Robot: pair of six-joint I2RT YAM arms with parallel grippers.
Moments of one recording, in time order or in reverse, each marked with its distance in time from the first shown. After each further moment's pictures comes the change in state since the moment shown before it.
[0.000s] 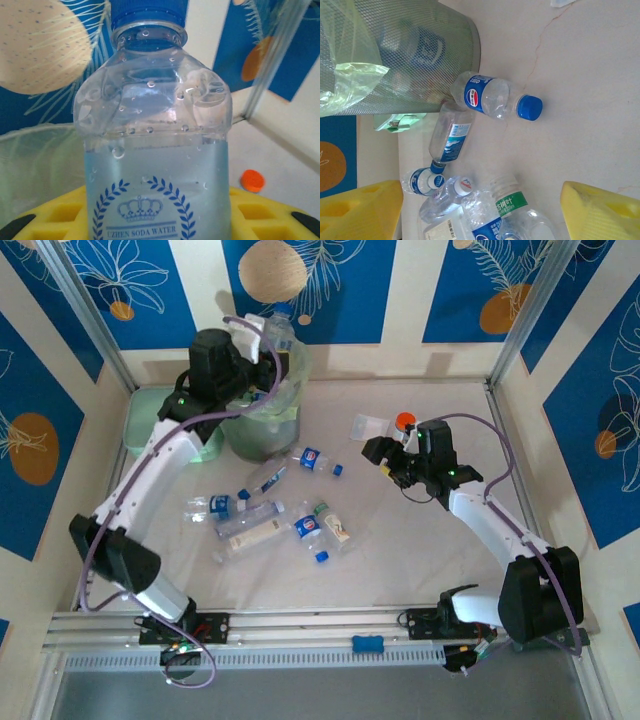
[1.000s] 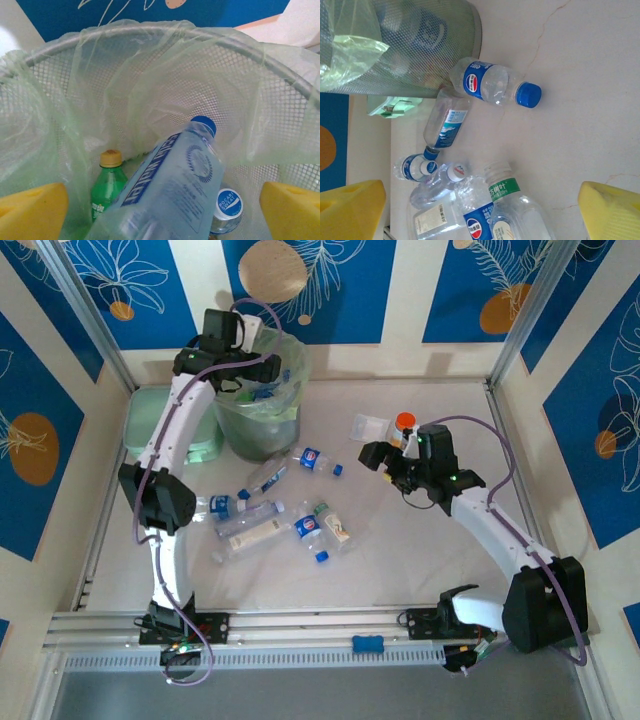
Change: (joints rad) left arm 0.120 0.399 0.466 -0.439 -0.063 0.067; right arm 0.023 -0.051 -0.017 -0.048 0.003 -0.068
